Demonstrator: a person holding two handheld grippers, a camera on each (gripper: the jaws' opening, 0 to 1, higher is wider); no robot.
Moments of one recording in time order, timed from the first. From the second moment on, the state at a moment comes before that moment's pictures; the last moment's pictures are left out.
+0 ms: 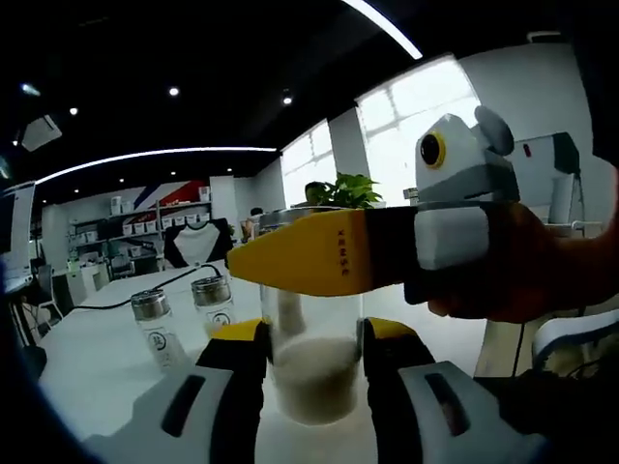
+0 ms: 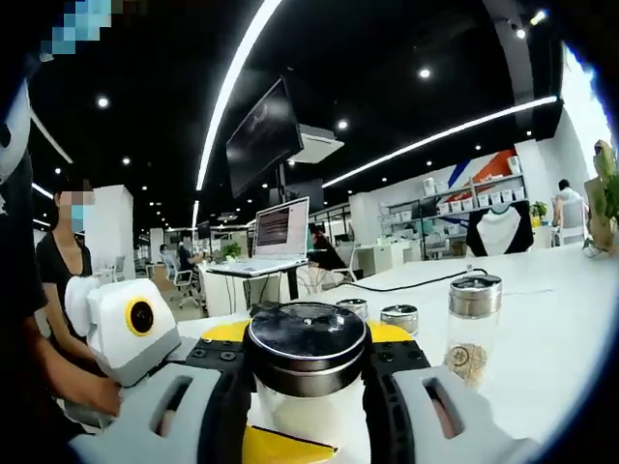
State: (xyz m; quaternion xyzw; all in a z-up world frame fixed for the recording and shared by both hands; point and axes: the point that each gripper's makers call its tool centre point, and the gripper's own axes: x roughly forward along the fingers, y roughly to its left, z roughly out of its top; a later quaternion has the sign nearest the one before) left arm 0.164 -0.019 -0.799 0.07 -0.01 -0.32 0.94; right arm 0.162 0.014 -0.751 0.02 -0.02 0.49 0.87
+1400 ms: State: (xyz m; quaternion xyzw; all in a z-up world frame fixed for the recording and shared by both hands) left arm 0.160 -0.029 -0.798 -0.05 0.00 -0.39 0.92; right arm 0.146 0.006 -0.732 0.01 -0.05 0.57 0.82
